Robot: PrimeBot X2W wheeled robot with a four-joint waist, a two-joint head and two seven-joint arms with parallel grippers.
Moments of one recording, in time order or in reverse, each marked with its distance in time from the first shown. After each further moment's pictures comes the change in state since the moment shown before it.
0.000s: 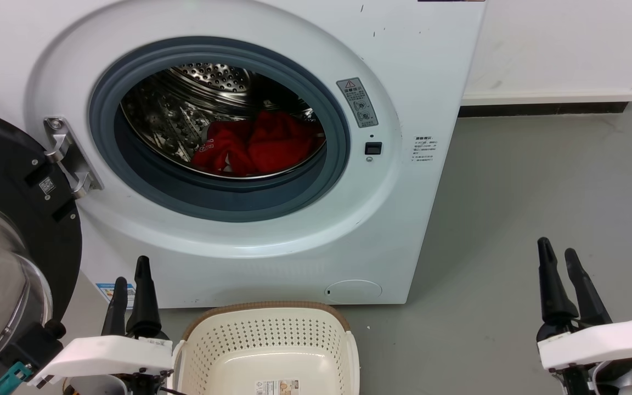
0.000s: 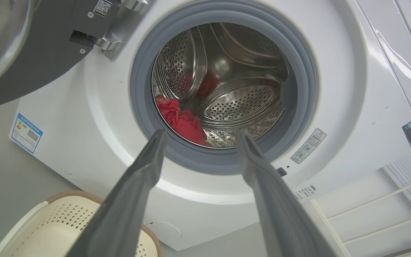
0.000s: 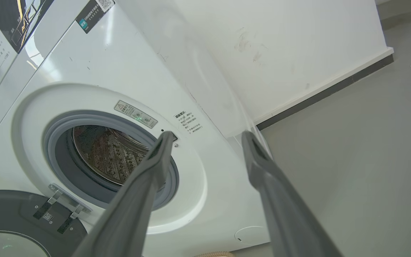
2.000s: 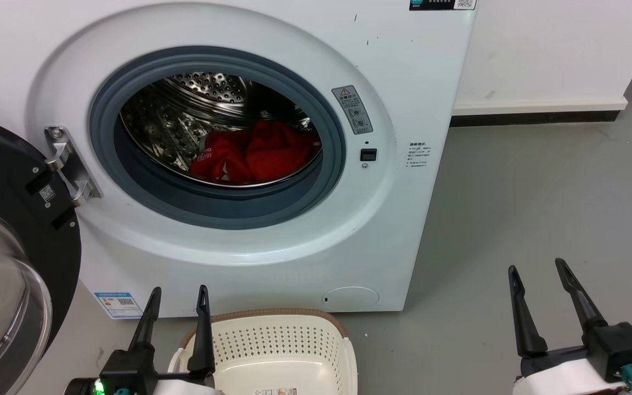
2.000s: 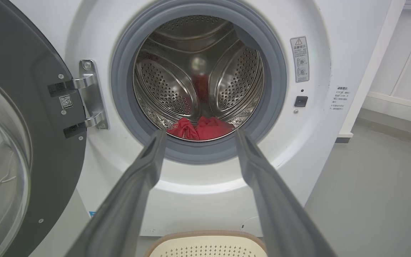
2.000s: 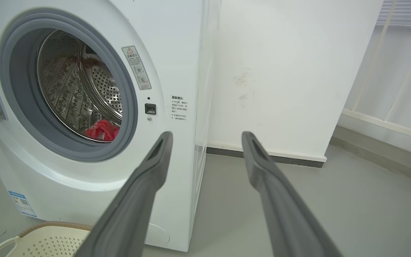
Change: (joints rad) left arm 0.103 0.069 -0.209 -0.012 0.683 0.069 -0.159; right arm 0.095 -0.004 0.051 -0.069 -0.731 0.000 -0.158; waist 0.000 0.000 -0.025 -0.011
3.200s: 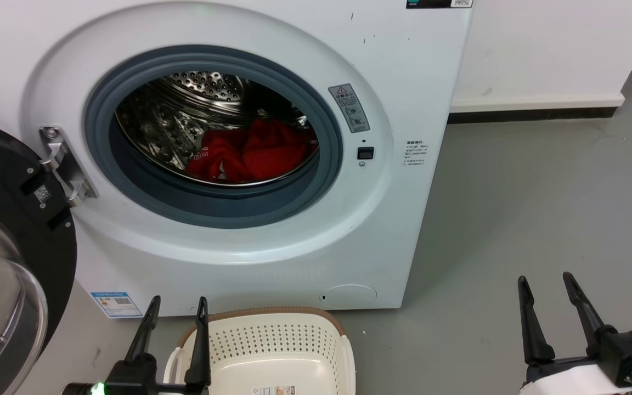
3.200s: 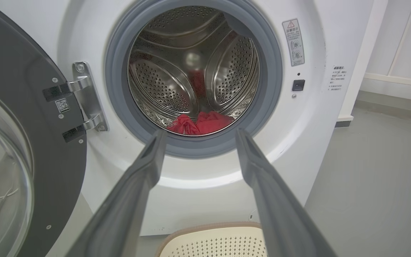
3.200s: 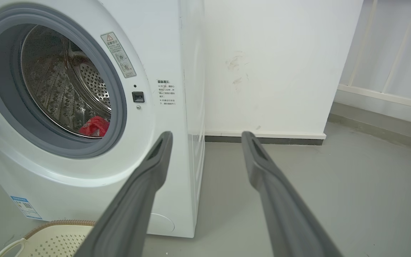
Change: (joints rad) left arm 0.027 -0.063 0.106 0.013 0.155 -0.154 -0.033; right arm 0.000 -0.002 -0.026 0.081 0.081 0.000 -0.033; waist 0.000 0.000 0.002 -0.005
